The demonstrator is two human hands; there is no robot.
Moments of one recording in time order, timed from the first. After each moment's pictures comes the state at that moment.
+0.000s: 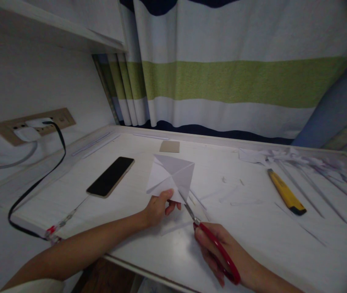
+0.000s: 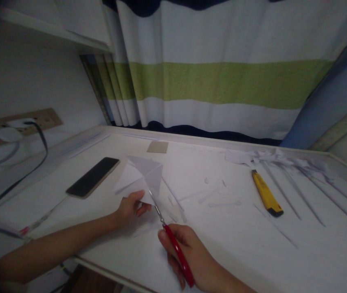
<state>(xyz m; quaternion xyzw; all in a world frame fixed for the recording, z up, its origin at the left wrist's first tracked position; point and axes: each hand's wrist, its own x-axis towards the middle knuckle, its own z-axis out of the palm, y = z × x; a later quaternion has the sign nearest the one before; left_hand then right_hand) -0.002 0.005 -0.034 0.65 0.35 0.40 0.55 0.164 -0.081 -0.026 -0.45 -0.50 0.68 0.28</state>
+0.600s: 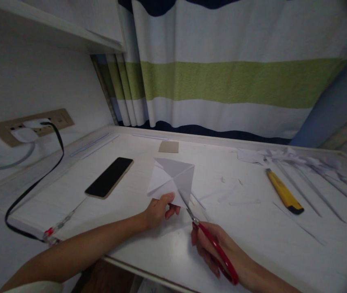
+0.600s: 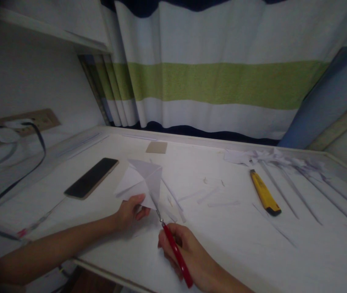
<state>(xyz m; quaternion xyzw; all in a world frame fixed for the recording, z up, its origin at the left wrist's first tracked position) -0.001 0.002 -0.030 0.66 0.36 0.34 0.56 0.166 -0.082 -0.019 -0.45 -0.52 0.67 0.29</state>
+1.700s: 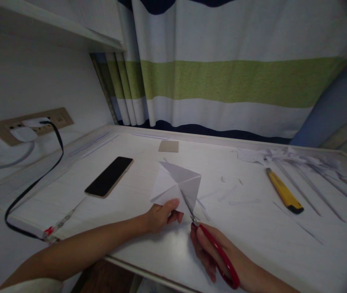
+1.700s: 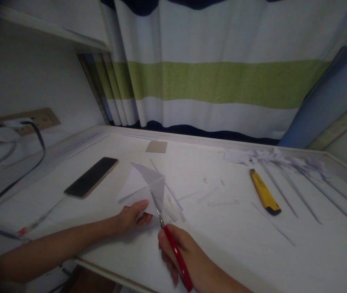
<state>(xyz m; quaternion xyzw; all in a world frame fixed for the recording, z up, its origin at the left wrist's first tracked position) 0.000 -0.005 -0.028 0.69 0.36 0.26 0.57 0.158 -0.085 -0.019 -0.44 -0.52 0.68 0.29</state>
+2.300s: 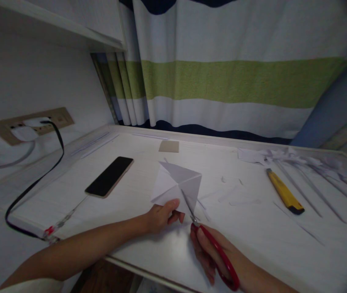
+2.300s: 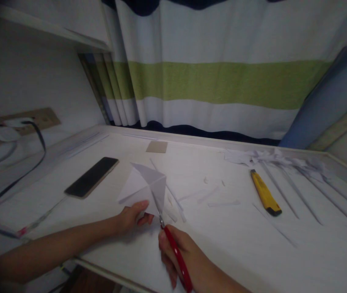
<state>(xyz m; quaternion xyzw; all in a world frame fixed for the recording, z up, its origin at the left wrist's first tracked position) 0.000 -0.005 -0.030 0.69 0.37 0.24 0.58 0.158 -0.085 -0.018 -0.43 -0.54 0.66 0.29</state>
